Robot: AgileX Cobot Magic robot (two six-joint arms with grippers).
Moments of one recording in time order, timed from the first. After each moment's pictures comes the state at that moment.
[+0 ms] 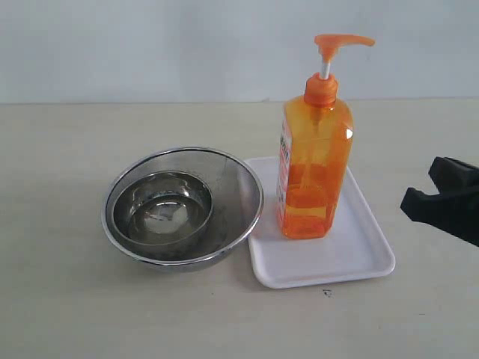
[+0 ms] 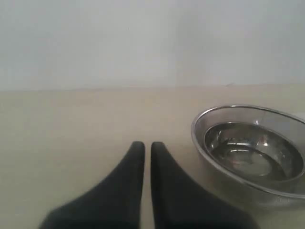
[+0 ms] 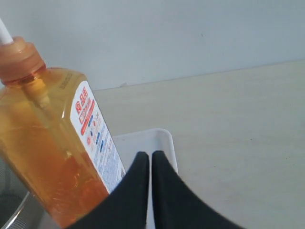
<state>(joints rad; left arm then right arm) -0.10 0.02 0.00 -0.07 0.20 0.05 0.66 1.07 -0.17 0.71 -0.74 -0.25</state>
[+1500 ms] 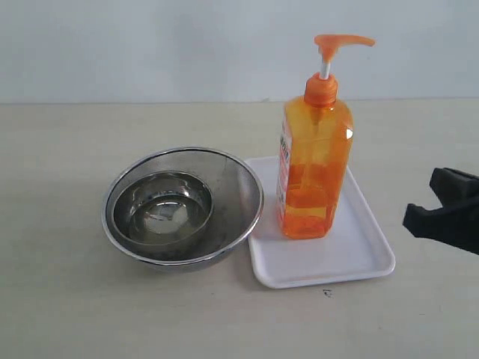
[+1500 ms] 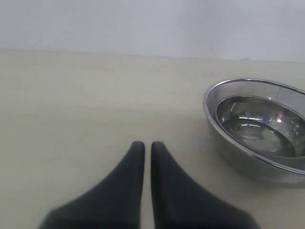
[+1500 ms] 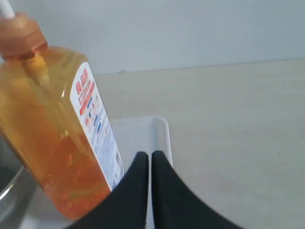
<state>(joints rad) -0.05 0.02 0.00 -0.07 0.31 0.00 0.62 1.02 -0.17 0.72 -0.62 -0.36</state>
